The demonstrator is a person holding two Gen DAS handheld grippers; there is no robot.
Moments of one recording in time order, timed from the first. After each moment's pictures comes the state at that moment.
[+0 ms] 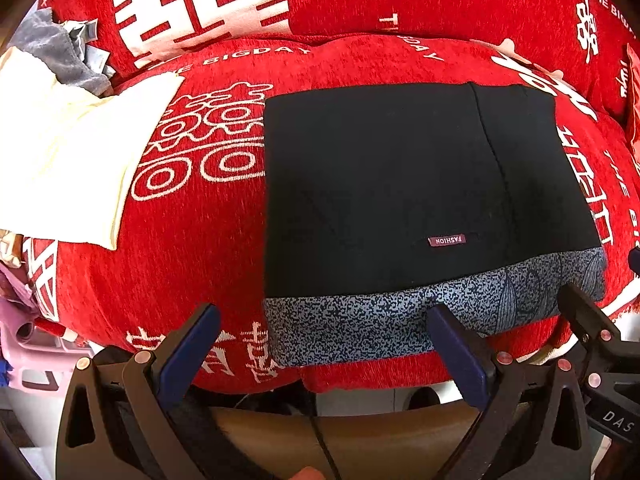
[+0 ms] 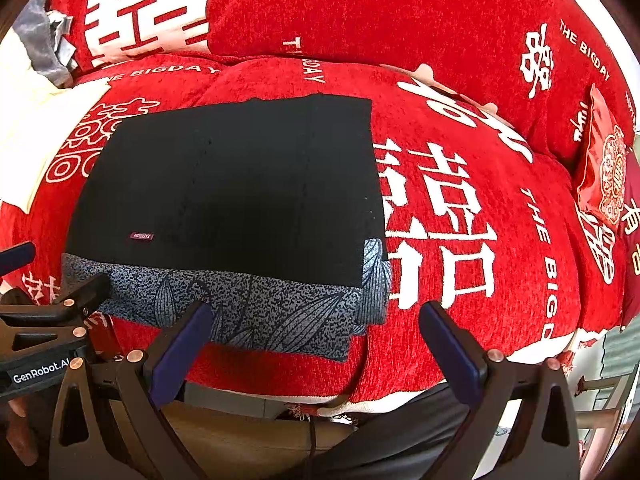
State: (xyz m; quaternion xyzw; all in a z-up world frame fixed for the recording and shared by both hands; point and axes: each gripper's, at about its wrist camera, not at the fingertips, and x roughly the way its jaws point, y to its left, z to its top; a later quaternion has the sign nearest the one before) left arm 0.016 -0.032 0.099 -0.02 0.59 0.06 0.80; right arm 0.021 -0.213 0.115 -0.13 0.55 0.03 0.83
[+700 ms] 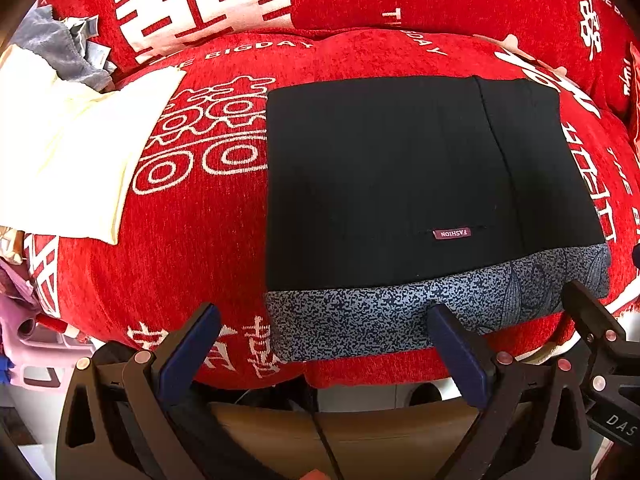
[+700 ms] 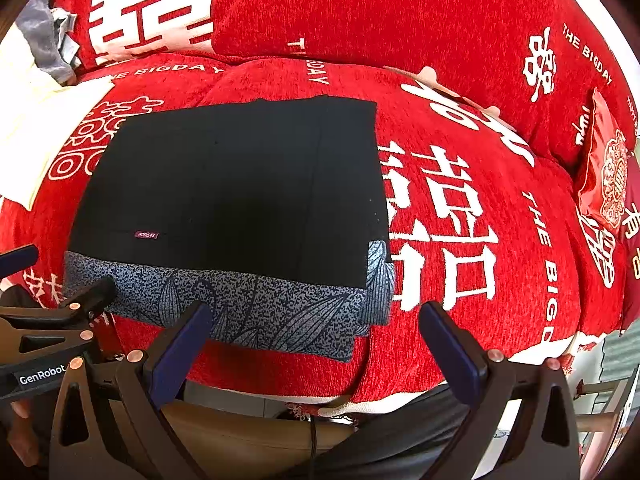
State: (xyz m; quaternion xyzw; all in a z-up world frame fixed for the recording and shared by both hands) left arm 0.015 -0.029 0.097 -0.02 0.60 0.07 0.80; right arm 0.020 -0.208 0.117 -0.14 0.54 0.04 0.83
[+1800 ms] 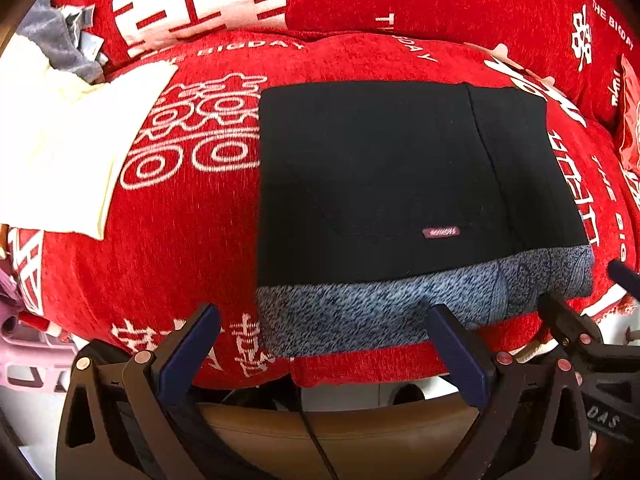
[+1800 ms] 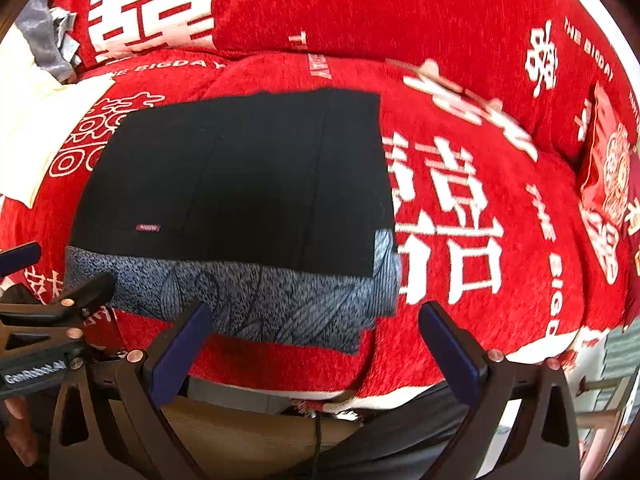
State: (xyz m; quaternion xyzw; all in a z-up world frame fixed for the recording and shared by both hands) left arm 0.009 -0.020 0.096 -0.05 0.60 0.04 0.80; right arm 0.020 -0.216 0.107 -0.12 0.56 0.04 0.82
